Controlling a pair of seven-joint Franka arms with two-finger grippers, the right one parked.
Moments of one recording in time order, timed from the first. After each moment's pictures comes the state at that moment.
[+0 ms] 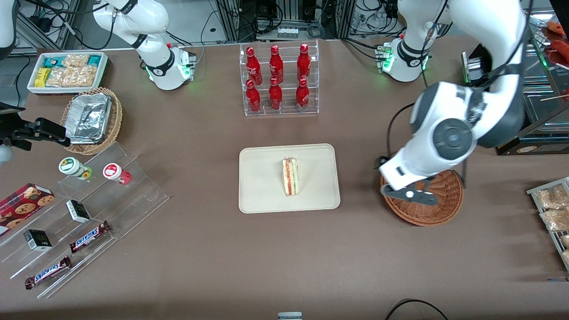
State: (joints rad) arm -0.23 0.31 -0.08 -1.59 0.04 1.75 -0.03
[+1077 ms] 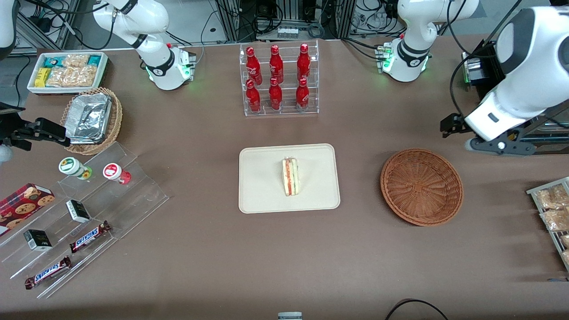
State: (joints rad) arm -0.02 -0.05 -0.09 -1.83 0.04 1.65 0.04
